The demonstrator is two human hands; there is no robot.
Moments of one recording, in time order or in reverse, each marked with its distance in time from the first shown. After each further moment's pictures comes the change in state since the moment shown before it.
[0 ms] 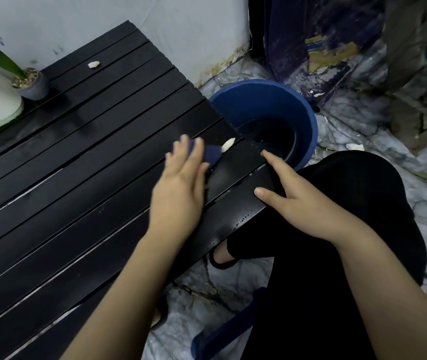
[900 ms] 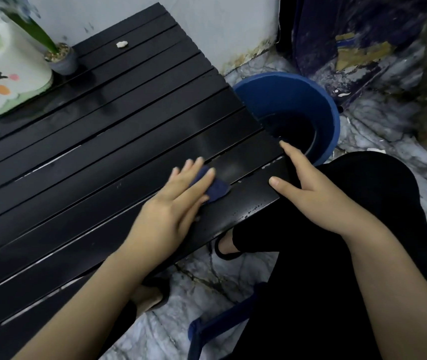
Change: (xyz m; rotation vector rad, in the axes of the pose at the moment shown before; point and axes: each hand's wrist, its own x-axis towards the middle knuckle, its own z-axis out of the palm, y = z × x) left_hand -0.061 -0.029 -0.037 -0.031 -0.164 0.267; right_hand 0.002 0.000 0.001 0.024 0.000 -0.019
